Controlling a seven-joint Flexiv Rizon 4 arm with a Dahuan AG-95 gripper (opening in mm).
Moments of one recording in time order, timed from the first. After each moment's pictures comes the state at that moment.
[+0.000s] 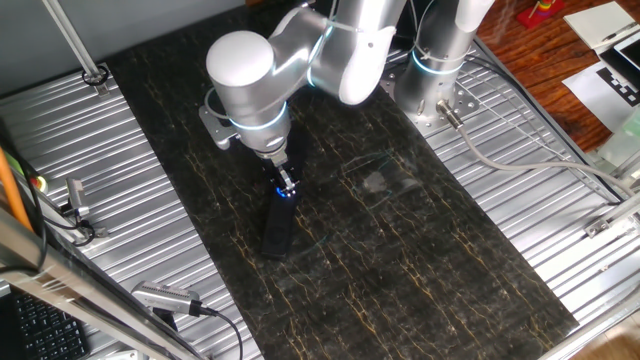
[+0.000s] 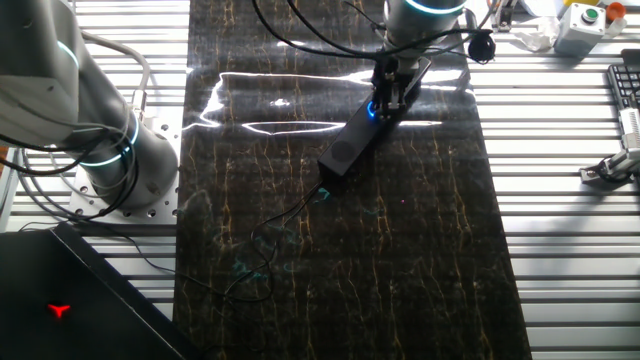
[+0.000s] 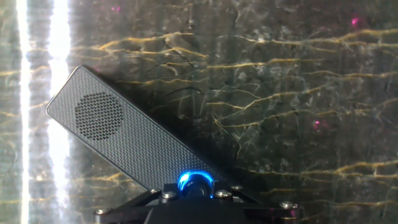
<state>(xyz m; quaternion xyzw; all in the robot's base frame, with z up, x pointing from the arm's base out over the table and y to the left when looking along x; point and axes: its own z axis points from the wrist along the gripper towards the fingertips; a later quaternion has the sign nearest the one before) 0.469 0.107 0.067 0.02 -1.00 -0.02 0.05</state>
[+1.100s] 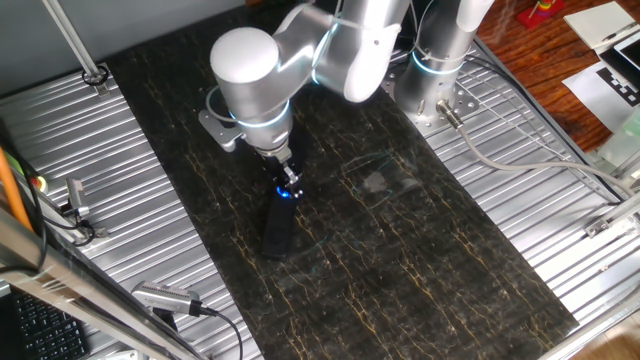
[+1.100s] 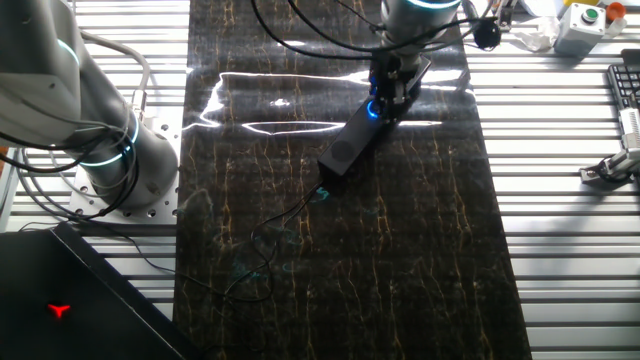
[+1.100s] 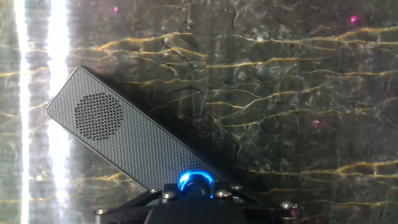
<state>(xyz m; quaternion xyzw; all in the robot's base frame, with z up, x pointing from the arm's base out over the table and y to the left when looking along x) 0.469 0.106 0.084 0.13 -0.99 -0.02 0.04</state>
